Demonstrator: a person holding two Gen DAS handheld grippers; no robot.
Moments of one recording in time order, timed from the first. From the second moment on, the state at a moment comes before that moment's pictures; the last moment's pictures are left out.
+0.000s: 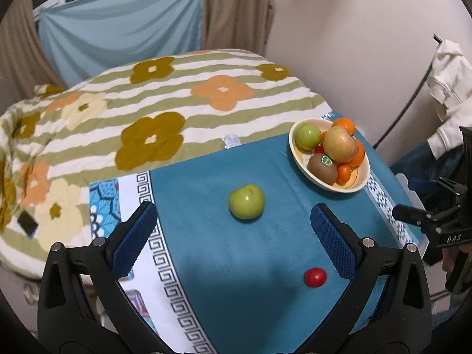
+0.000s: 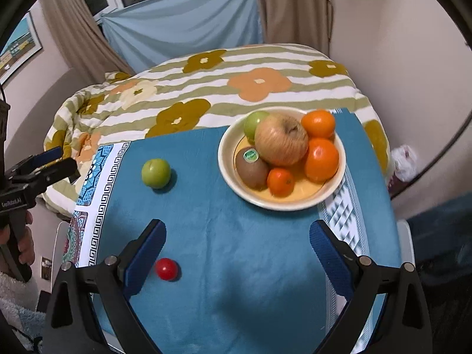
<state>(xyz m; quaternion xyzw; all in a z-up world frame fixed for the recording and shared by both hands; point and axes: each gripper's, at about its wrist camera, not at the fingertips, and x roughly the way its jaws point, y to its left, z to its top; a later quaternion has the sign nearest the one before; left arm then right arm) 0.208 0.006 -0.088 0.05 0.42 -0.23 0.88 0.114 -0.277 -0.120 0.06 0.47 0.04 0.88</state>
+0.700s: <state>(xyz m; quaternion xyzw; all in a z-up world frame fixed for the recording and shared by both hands) 0.276 -0.046 -0.180 0.14 0.45 -0.36 0.80 0.100 -0.205 -0.197 0.11 0.54 0.02 0.83</state>
